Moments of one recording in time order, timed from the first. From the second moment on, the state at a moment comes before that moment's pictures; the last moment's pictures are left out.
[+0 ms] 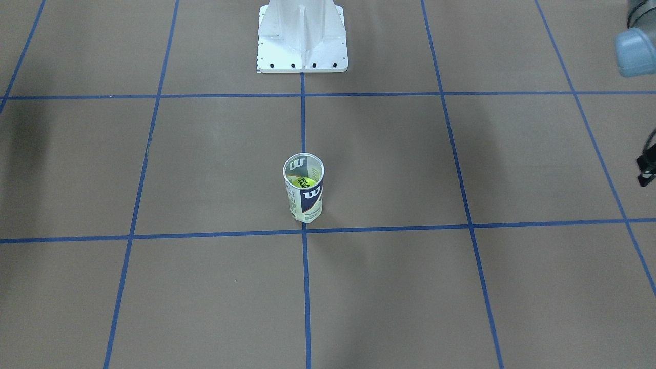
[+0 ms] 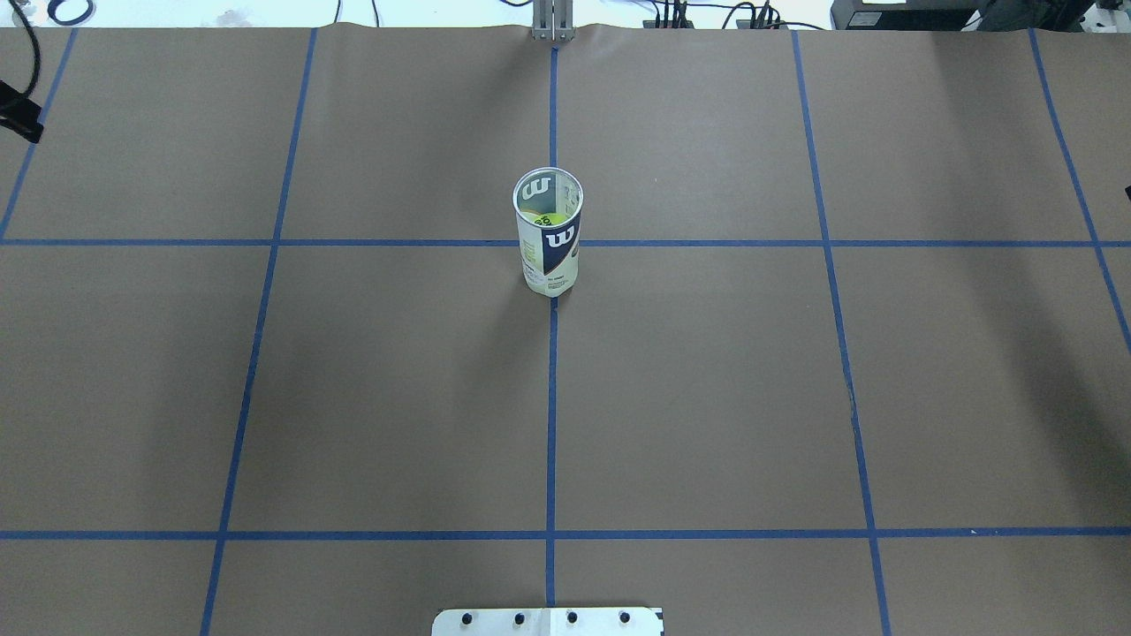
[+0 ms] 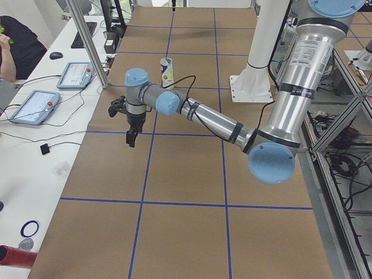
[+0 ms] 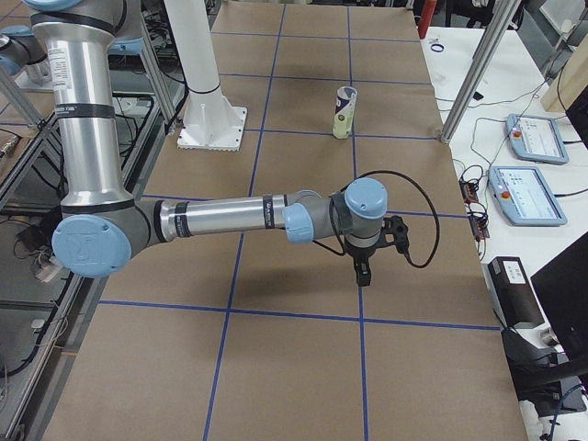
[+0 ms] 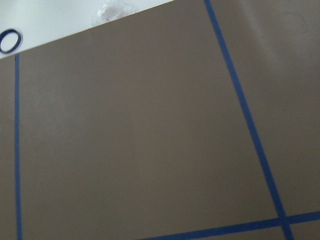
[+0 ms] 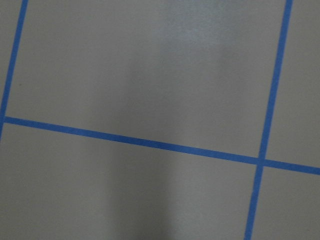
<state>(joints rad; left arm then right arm) -1.43 -1.83 -1.65 -1.50 -2.16 -0.10 1.51 -1.55 1.61 -1.35 2.37 0.11</state>
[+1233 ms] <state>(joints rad) -1.56 -1.72 -1.46 -1.57 -2.25 0.13 1.52 -1.67 1.68 -1.43 2.45 0.11</state>
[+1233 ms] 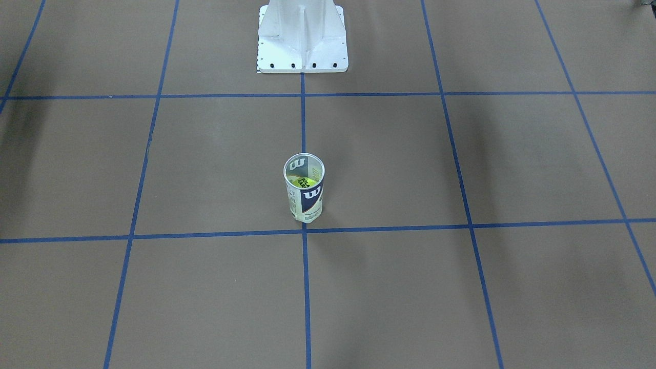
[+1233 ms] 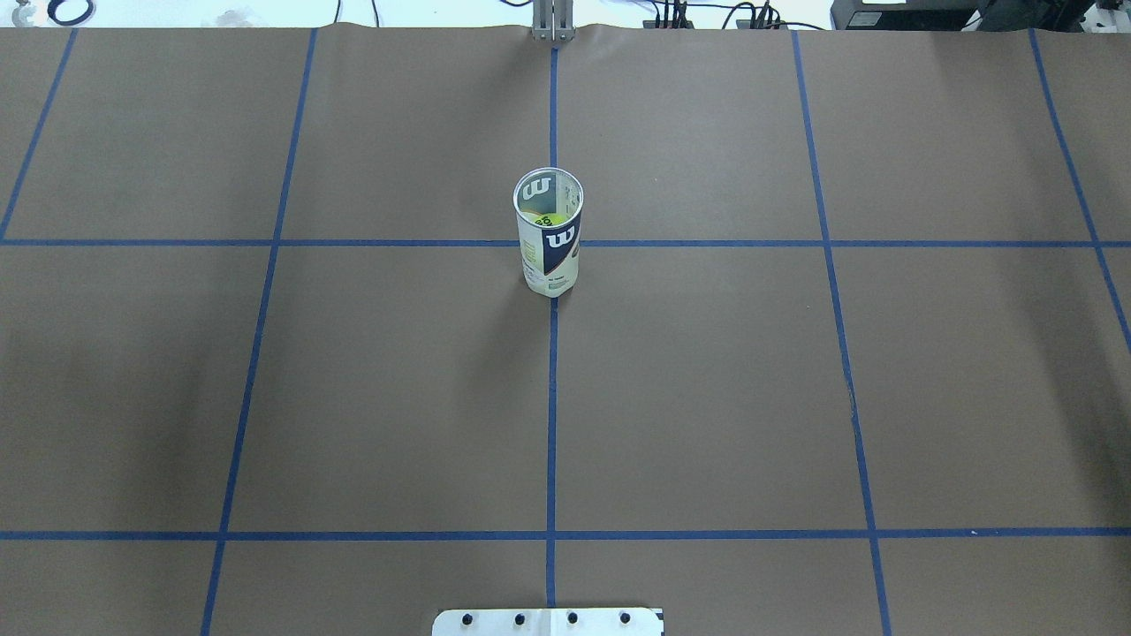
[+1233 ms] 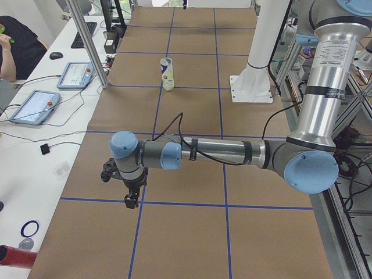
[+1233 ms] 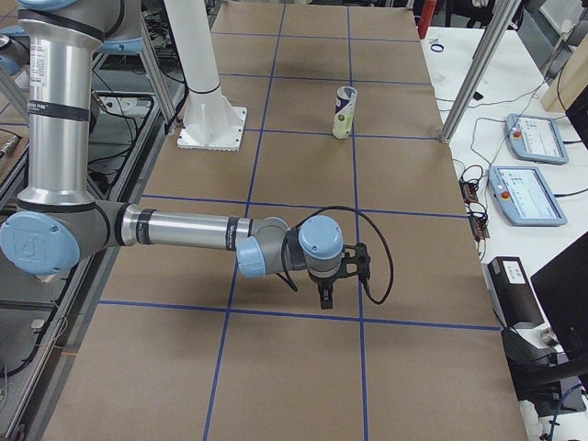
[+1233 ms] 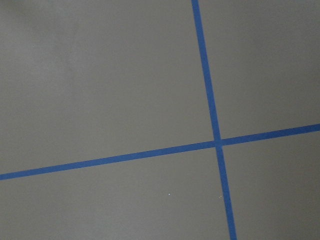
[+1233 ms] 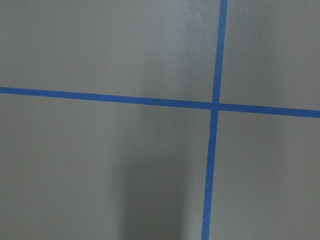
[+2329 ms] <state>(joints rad) -1.57 -1.62 -1.60 -1.43 -2.29 0.14 1.56 -1.69 1.75 -1.61 2.42 0.04</state>
